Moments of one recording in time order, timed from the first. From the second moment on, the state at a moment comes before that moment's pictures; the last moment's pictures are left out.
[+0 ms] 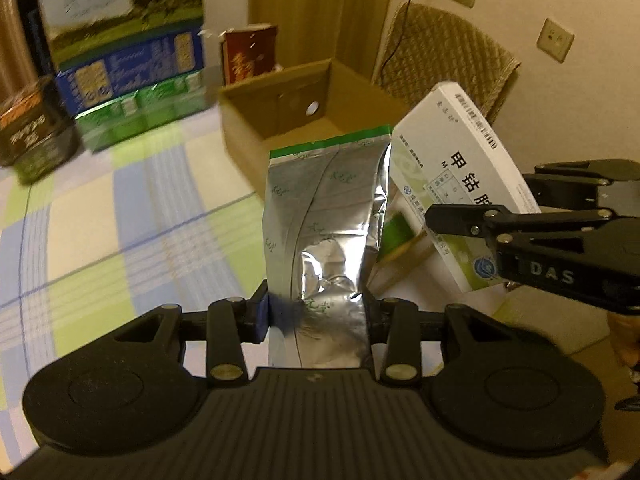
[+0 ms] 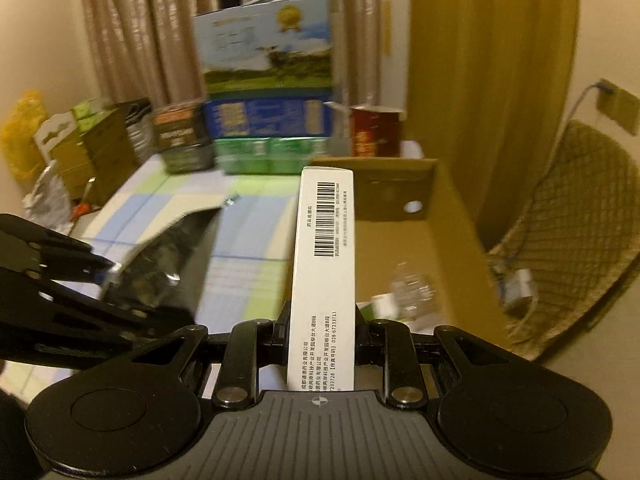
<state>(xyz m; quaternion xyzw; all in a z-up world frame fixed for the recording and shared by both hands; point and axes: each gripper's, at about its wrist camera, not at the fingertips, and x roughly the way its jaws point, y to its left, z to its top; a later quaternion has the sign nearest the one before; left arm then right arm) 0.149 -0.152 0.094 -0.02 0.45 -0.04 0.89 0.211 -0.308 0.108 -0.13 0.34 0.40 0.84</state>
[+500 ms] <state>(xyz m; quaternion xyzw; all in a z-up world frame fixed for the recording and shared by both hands) 0.250 -0.181 0.117 -0.07 0.43 -0.05 0.90 0.305 -0.309 0.095 -0.16 0.35 0.36 0.85</state>
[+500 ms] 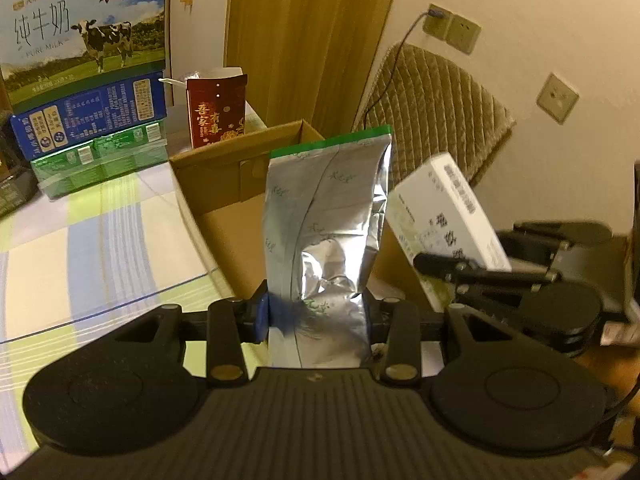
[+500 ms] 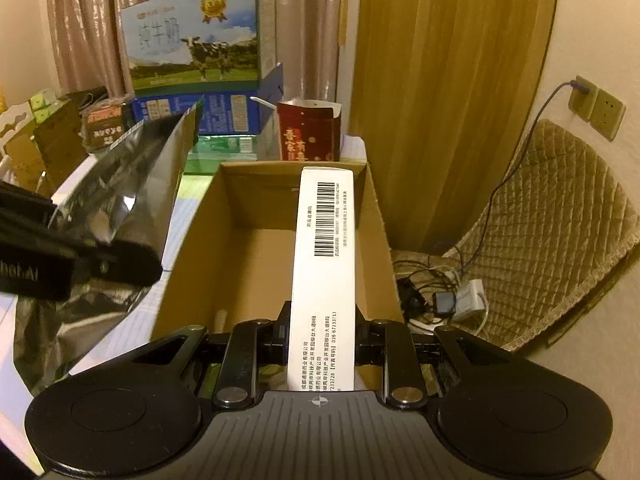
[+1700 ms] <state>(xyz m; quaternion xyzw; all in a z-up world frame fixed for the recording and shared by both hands) 0.245 -0.142 0.106 -0.11 0.34 0.00 0.93 0.333 -0.289 0.084 -0.15 0.35 0.36 0.85</state>
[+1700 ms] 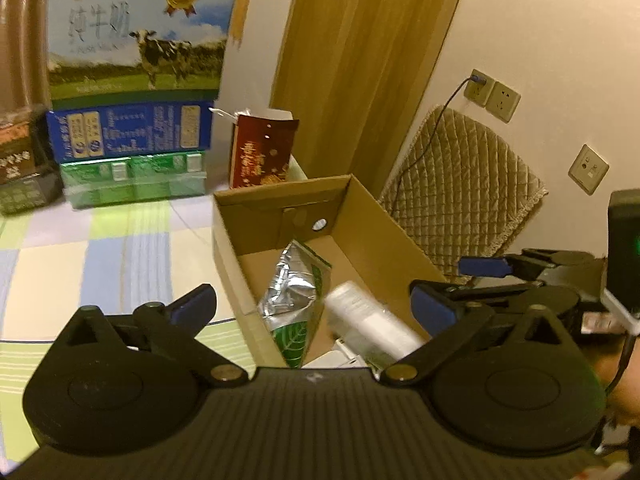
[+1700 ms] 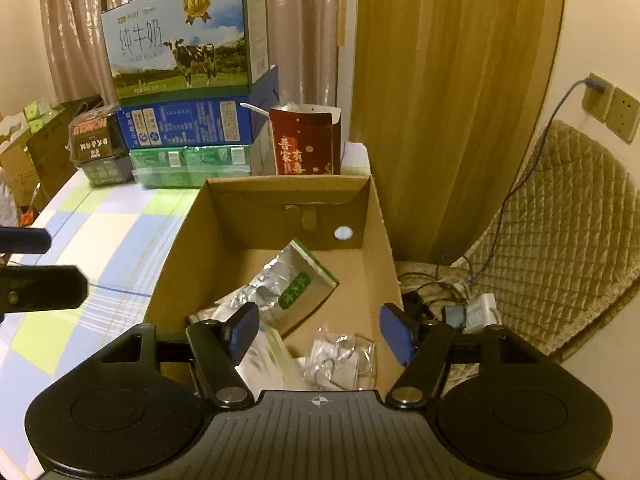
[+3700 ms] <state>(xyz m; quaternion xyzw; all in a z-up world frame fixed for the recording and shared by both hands) 0.020 -0.239 0.119 -0.07 0.32 0.08 0.94 0.106 -0.427 0.144 -0.09 0.32 0.34 0.88</state>
